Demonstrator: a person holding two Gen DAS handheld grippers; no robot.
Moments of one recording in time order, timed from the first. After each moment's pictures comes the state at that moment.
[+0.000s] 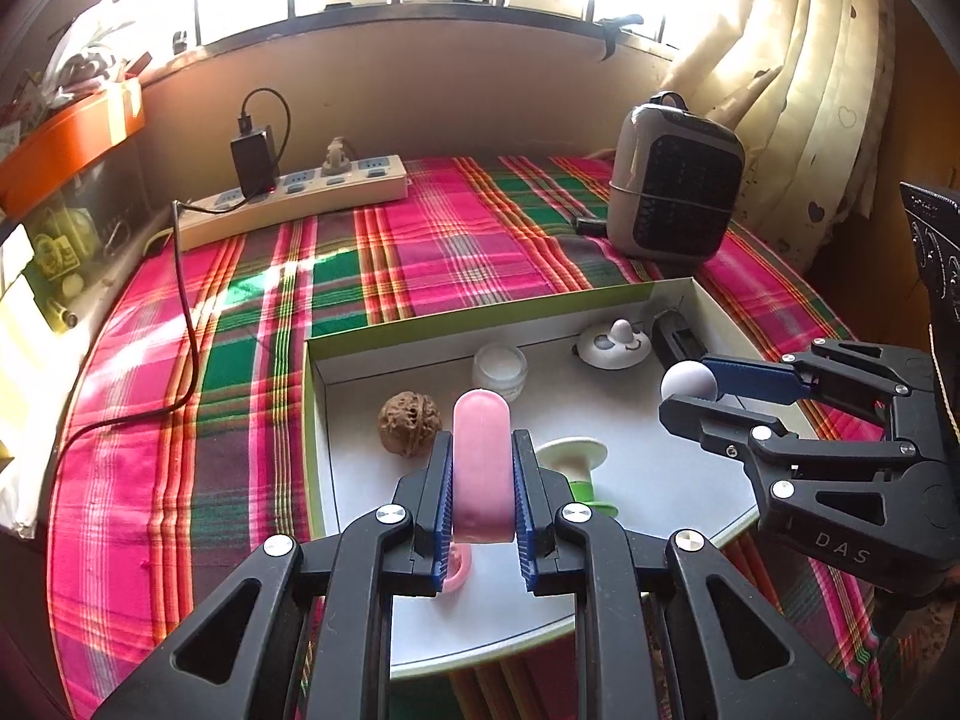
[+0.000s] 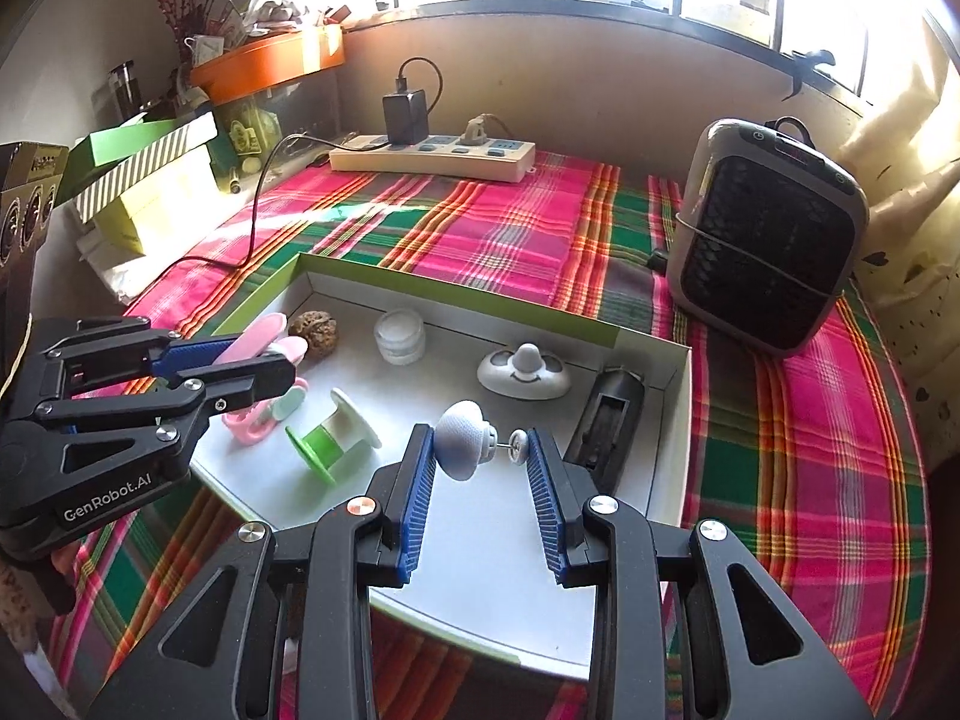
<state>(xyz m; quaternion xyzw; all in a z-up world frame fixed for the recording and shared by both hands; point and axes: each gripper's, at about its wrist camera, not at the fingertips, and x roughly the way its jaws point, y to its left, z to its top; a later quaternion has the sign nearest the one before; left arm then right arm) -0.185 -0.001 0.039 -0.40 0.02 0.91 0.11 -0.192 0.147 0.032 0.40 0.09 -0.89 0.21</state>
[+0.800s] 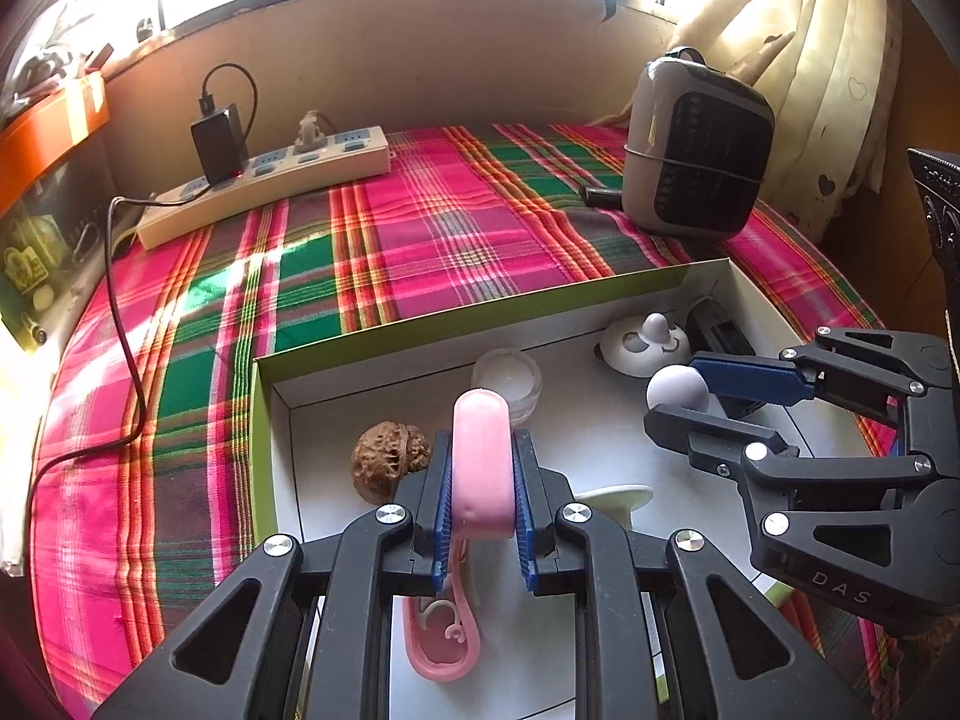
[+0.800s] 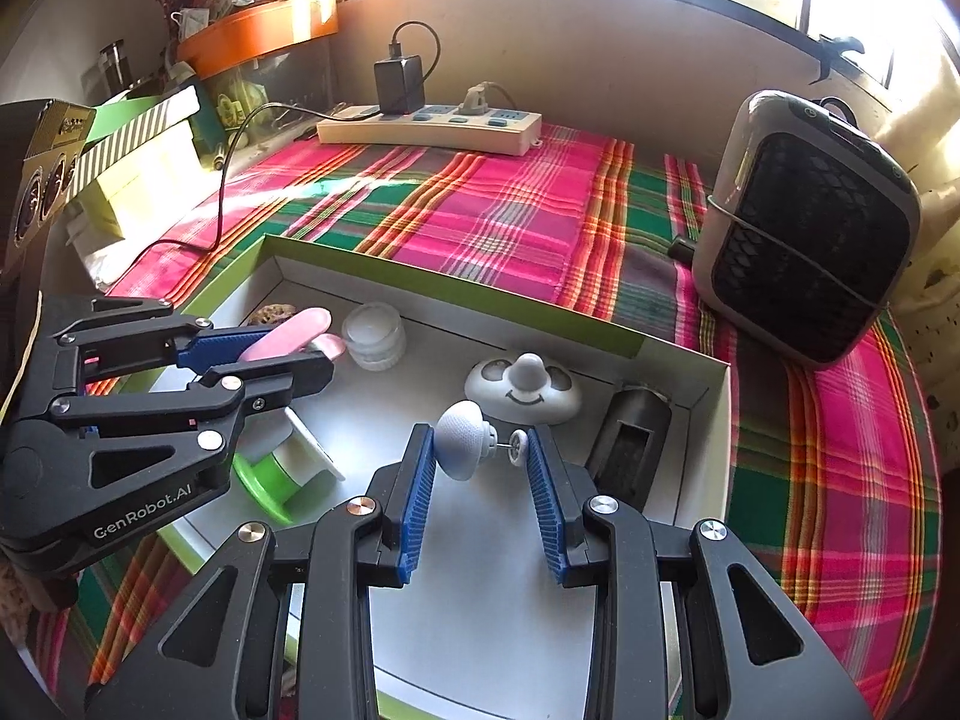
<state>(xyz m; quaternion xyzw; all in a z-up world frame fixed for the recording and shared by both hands) -0.219 0.010 0.016 -0.43 0.04 0.90 0.12 -0.219 0.137 0.013 0.42 0.10 -0.88 0.22</state>
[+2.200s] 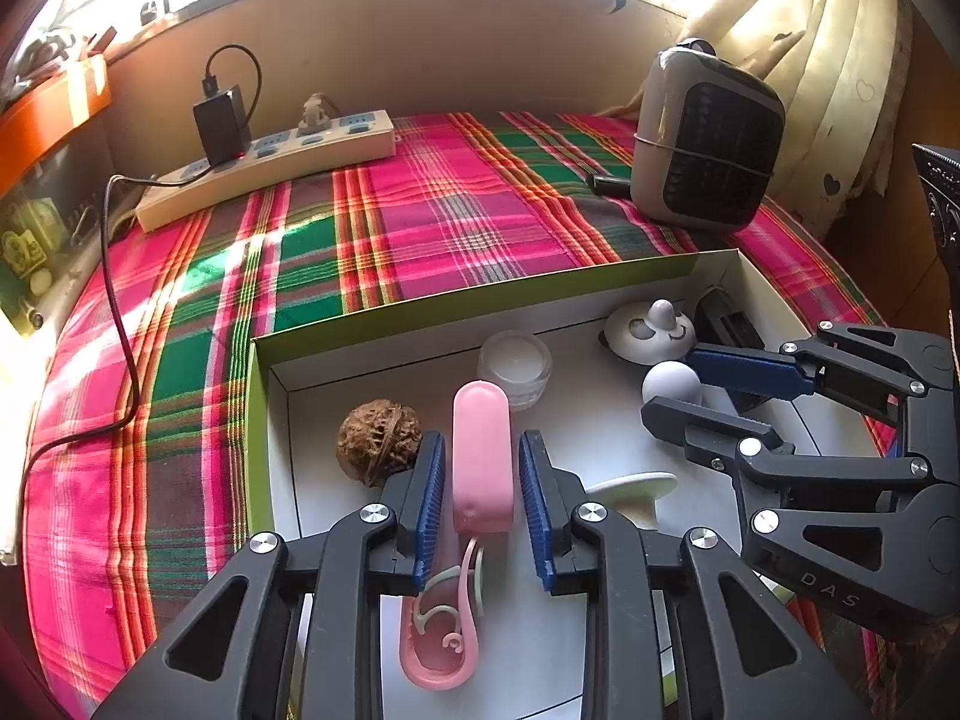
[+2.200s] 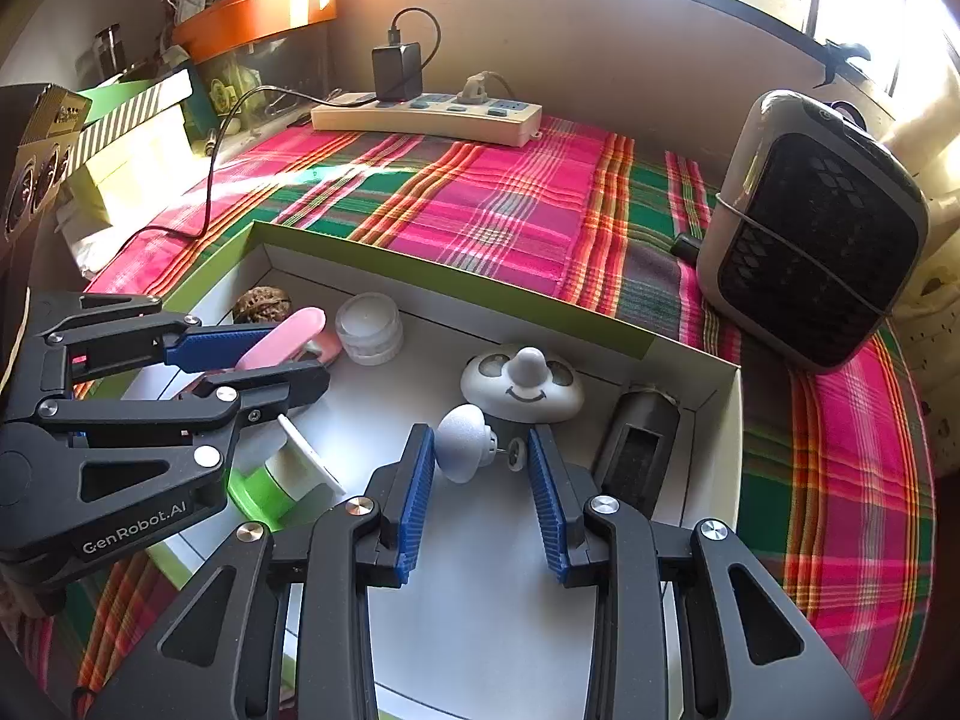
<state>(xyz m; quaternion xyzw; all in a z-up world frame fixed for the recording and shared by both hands) -0.220 0.008 0.010 -0.44 0.03 0.89 0.12 -0.223 0.132 0.008 0.43 0.12 -0.87 0.20</state>
